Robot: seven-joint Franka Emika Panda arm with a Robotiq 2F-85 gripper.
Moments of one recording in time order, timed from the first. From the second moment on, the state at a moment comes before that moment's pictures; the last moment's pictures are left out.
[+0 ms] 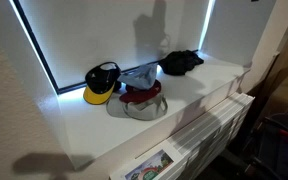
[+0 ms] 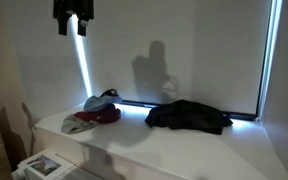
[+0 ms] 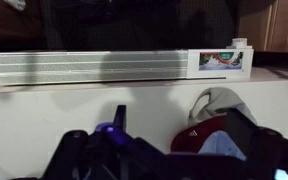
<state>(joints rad) -0.08 -0.39 -0.25 -2.10 0.04 1.62 -0.10</state>
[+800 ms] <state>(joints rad) -0.08 -0.38 -0.24 -2.09 0.07 1.63 -0.08</state>
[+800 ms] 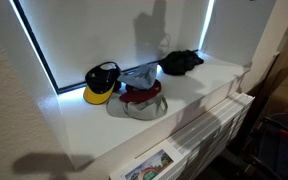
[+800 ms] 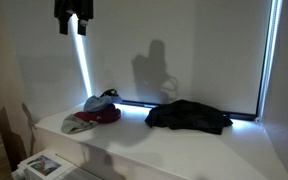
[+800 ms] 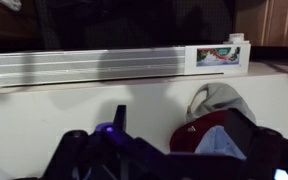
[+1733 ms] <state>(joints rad) 0.04 0.07 0.03 -1.89 0.05 1.93 0.22</state>
